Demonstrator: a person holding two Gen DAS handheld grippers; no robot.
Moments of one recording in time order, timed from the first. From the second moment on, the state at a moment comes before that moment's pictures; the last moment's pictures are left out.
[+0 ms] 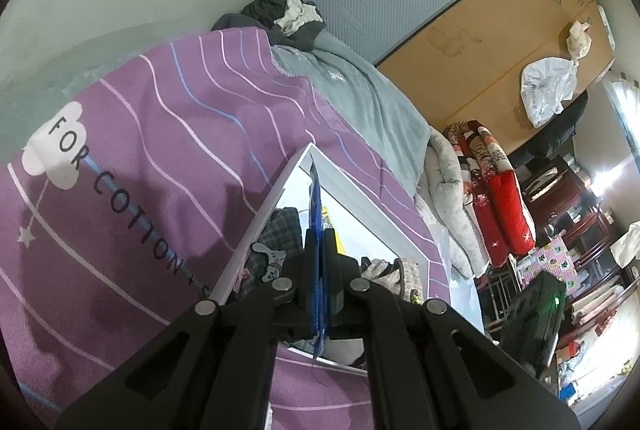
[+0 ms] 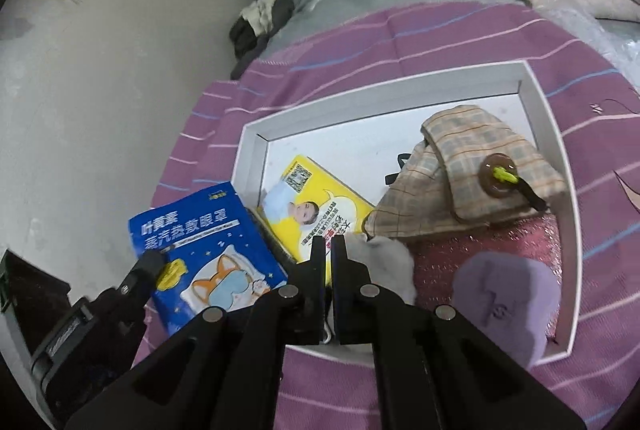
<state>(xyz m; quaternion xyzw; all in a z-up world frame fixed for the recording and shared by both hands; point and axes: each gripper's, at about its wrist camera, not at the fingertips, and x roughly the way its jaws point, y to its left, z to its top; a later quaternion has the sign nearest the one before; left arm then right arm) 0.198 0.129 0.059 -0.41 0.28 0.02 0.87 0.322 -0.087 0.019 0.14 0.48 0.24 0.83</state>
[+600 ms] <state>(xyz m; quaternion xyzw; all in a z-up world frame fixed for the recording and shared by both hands) 0.239 0.109 0.081 -0.44 0.25 -0.02 0.86 0.323 -0.123 0.011 0.16 0.45 0.21 0.85</state>
